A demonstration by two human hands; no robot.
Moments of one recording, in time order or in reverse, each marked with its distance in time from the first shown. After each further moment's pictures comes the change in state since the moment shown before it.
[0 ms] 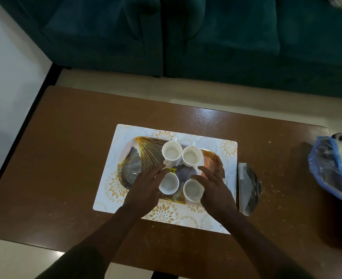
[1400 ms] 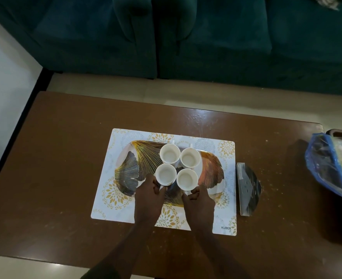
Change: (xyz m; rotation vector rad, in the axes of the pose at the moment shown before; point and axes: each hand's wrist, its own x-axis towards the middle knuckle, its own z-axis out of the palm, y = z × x) left_hand 0.005 0.039 0.009 -0.452 0.257 -0.616; right_hand -0.003 -0.053 0.055 0.557 0.317 0.602
